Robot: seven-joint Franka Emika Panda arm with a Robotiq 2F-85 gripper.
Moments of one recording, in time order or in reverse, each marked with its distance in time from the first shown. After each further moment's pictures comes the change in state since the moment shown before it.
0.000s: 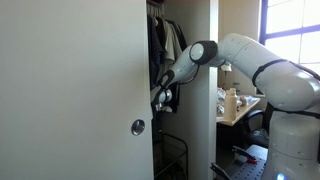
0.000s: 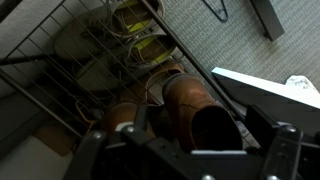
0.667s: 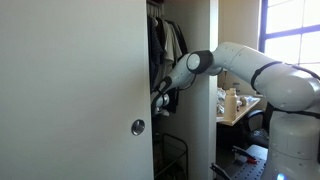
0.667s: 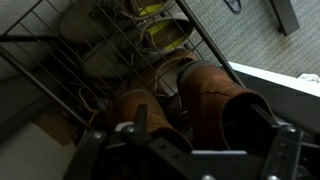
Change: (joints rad) arm 0.000 0.142 0.014 0.173 -0.007 -0.001 -0.040
